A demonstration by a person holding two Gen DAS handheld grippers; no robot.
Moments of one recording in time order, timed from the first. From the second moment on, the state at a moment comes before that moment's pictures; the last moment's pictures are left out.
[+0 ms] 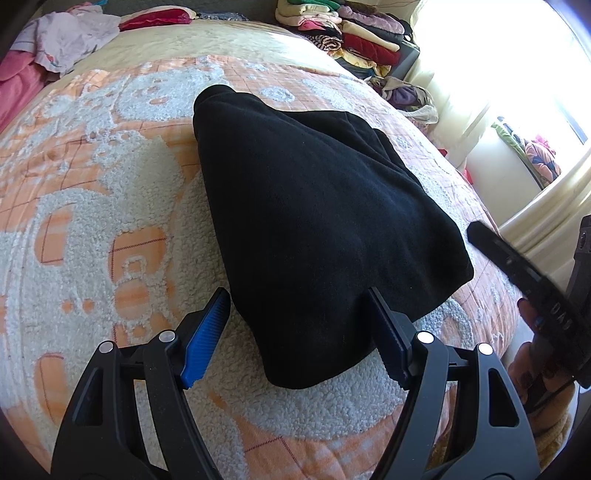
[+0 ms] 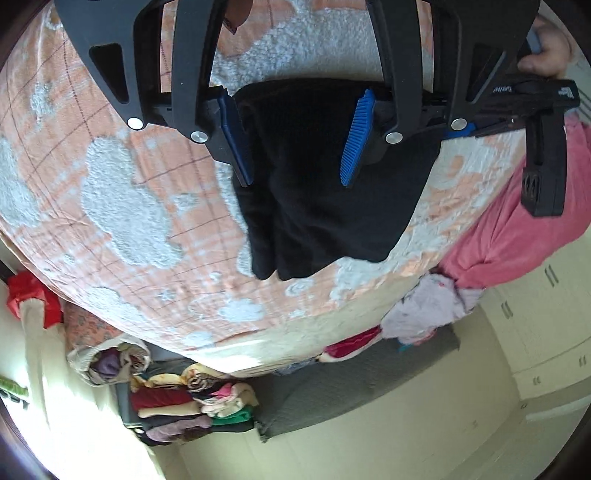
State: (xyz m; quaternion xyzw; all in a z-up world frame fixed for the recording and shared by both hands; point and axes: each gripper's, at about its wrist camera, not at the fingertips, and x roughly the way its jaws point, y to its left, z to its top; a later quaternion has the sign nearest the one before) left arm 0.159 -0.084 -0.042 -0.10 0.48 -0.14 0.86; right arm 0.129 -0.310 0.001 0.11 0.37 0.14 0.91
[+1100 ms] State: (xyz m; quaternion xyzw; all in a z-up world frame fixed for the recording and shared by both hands) left arm 0.109 -0.053 0.019 -0.10 0.41 -0.14 0.90; right arm 0.057 -0.304 0.065 0.08 0.30 0.07 0.95
